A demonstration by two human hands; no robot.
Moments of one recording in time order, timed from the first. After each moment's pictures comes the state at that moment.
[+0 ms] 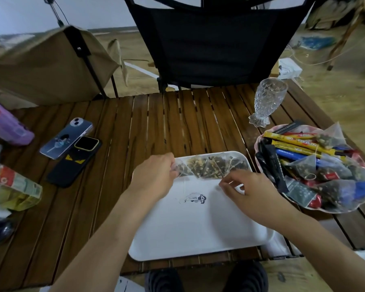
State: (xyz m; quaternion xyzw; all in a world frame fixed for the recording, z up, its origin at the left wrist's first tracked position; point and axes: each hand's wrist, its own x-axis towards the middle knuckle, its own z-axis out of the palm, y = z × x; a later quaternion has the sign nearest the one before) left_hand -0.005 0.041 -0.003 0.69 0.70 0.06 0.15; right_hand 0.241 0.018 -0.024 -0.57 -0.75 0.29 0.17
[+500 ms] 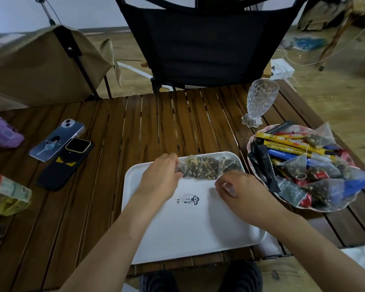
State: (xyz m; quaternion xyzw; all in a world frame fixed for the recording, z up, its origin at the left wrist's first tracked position) left_hand 0.021 0.049 -0.026 0.70 0.68 0.11 0.16; right_hand 0.241 0.019 -0.026 -0.58 -0.77 0.23 0.15
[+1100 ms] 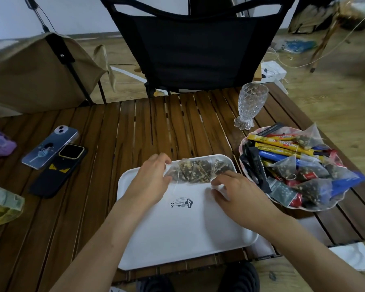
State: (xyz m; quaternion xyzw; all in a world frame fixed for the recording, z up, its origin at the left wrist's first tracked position) left_hand 0.011 0.048 -0.021 0.70 0.67 0.15 0.20; right_hand 0.243 0.014 -0.015 -0.58 -0.78 0.19 0.11
